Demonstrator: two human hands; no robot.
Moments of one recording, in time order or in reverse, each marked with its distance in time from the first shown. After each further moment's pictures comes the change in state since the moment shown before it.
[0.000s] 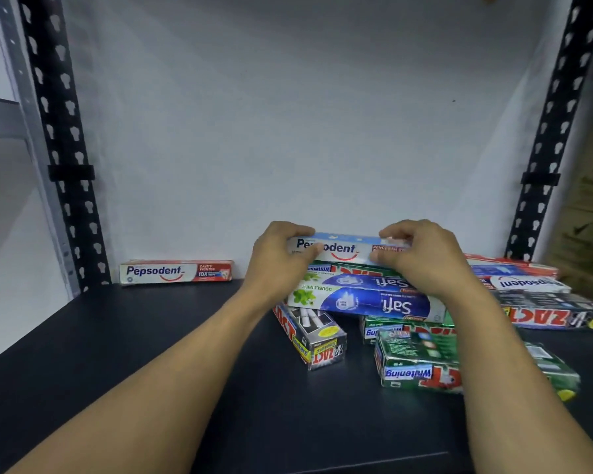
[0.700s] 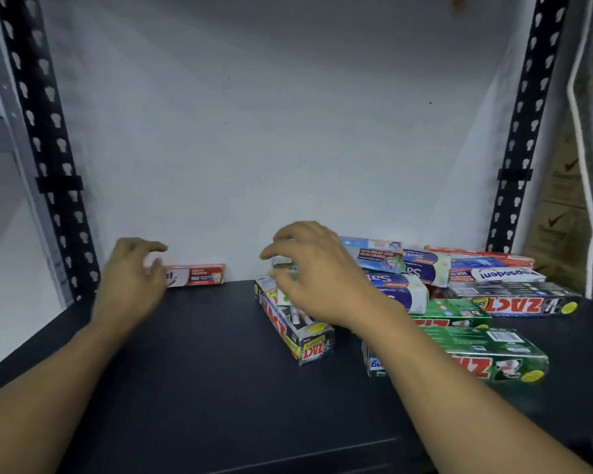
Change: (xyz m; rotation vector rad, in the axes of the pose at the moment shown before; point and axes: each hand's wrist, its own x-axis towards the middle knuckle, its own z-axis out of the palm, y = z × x) left_hand -0.023 -0.097 -0.144 0.532 0.270 -0.003; right_hand -0.042 -0.081 0.058 -0.188 -0.094 -0.647
